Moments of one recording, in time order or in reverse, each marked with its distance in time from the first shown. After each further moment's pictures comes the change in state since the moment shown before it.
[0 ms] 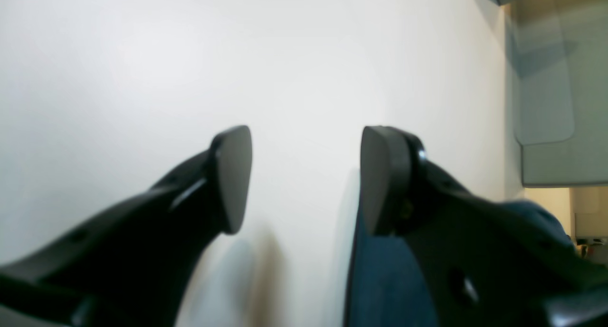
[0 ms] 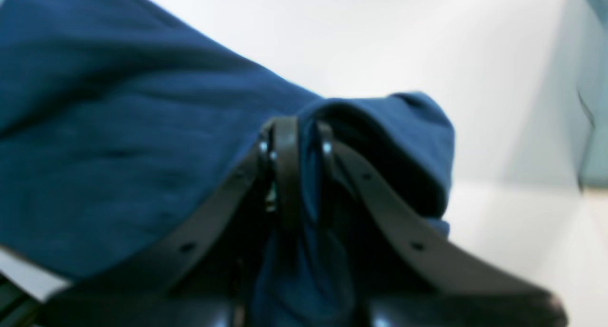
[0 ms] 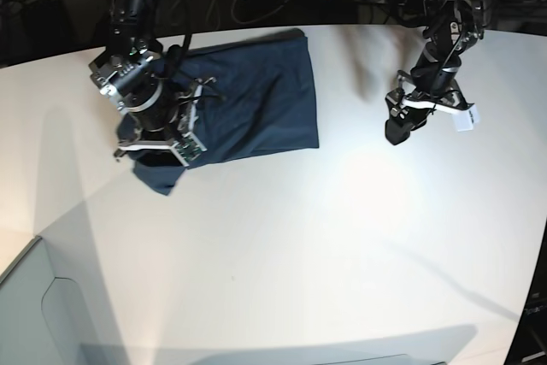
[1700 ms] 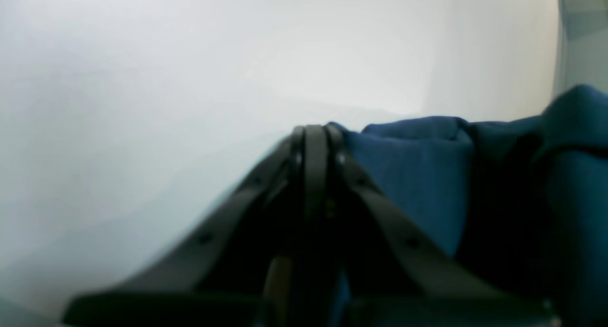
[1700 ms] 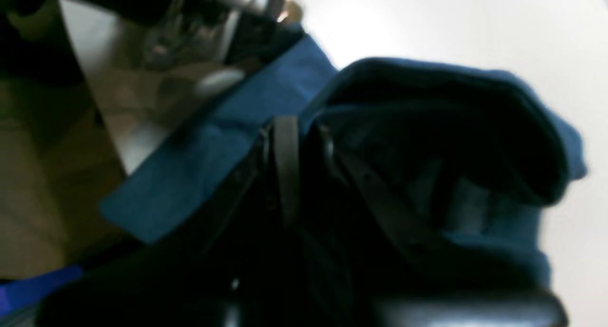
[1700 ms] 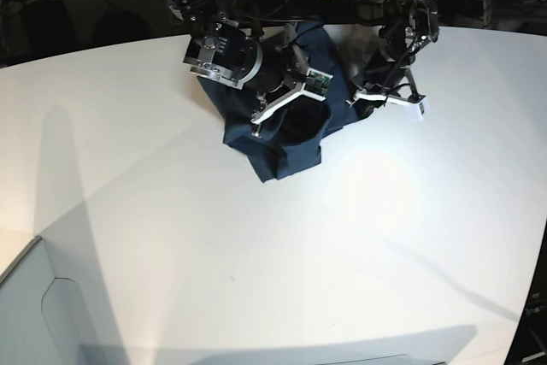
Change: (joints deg) left arm -2.2 8.7 5.3 -10.9 8.5 -0.5 -0.6; right arm -0.3 2.6 -31.7 -8.5 0.1 0.0 6.4
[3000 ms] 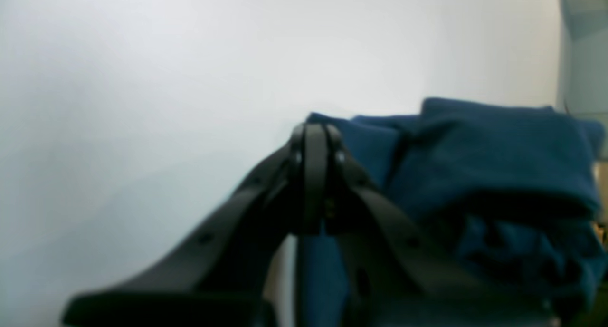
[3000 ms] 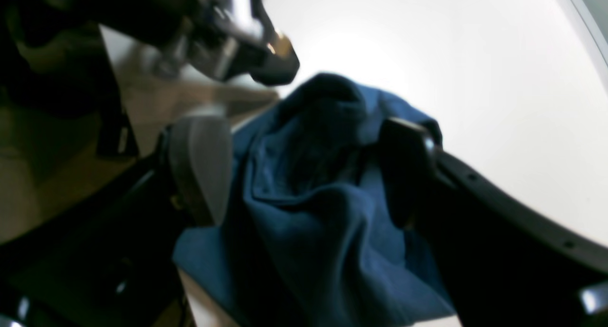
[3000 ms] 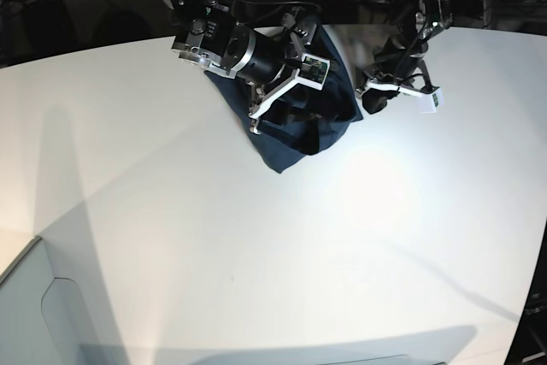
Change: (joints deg) left arm 4.9 -1.8 -2.0 8.9 -0.2 0.5 1.1; right arm -2.9 1.9 0.8 7.6 0.1 0.0 5.7
